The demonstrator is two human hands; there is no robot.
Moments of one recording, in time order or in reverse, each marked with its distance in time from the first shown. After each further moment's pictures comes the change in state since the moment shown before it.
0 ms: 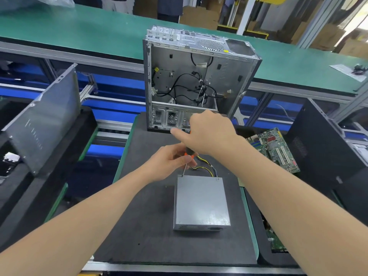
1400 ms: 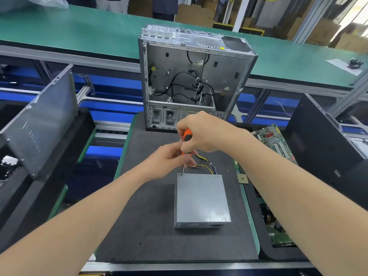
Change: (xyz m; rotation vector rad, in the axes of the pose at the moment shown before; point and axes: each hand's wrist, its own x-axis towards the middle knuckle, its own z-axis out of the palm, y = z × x) left_hand -0.001 -0.003 -0.004 -0.033 -0.067 -0.006; right_hand 0.005 0.011 -0.009 0.264 -0.300 -0.229
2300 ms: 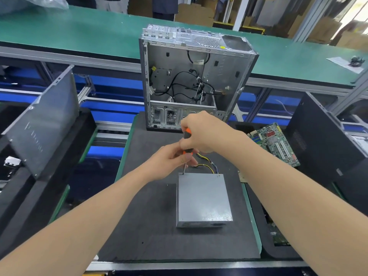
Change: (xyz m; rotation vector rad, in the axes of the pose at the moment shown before) left_hand -0.002 0.003 0.001 0.101 0.026 -0.011; right_hand 0.005 -0.006 0.007 -0.045 0.052 0.112
